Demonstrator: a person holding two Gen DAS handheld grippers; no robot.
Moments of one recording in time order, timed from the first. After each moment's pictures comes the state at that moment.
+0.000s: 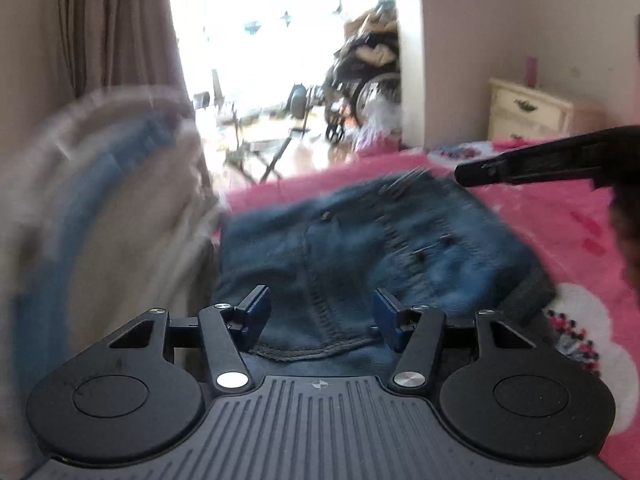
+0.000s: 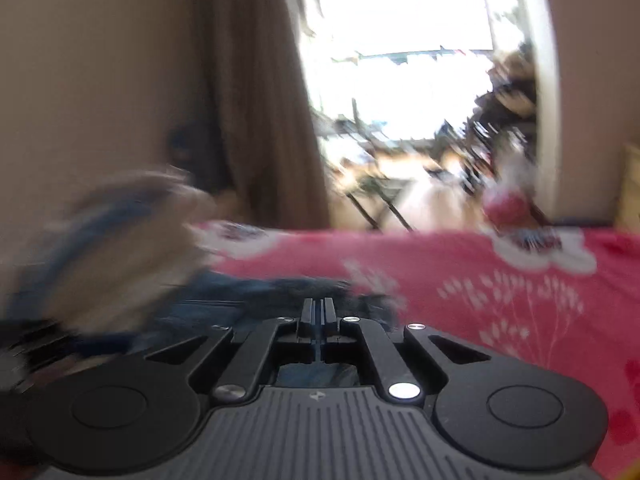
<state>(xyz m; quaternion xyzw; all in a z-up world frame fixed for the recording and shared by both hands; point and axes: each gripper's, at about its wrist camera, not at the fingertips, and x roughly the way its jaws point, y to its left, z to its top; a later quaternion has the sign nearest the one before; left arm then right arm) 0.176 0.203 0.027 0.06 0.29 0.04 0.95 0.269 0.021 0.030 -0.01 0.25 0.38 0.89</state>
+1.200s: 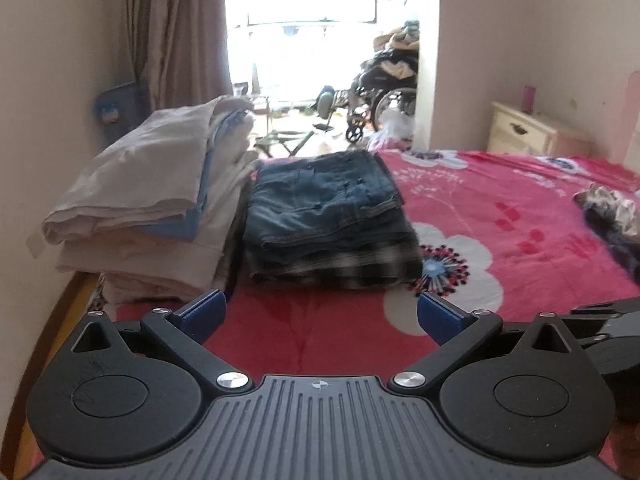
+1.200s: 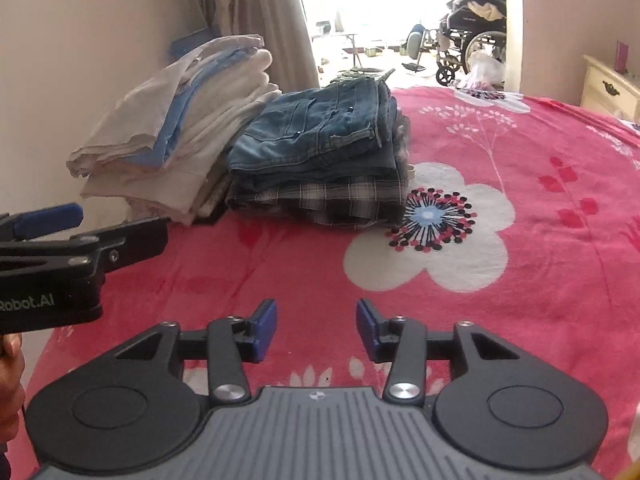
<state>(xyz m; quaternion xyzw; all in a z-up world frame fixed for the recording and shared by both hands) -0.024 0.126 0.079 -0.02 0.31 0.10 0.95 0.027 -0.054 0.035 -0.03 0.40 0.29 0.87</state>
